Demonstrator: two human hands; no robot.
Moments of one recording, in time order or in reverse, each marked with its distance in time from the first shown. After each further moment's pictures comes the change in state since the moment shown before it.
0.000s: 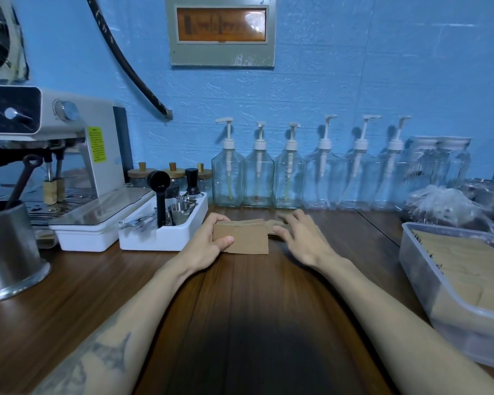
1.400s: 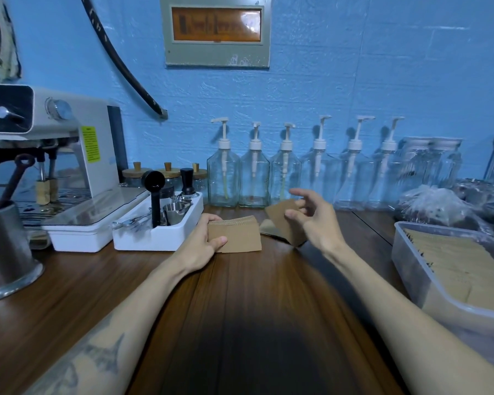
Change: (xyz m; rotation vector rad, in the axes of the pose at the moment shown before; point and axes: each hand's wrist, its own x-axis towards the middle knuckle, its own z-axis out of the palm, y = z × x) left_hand -0.002 0.003 0.000 0.023 0.001 -0.033; right_hand -0.009 -0.011 -0.041 0.739 0.293 0.112
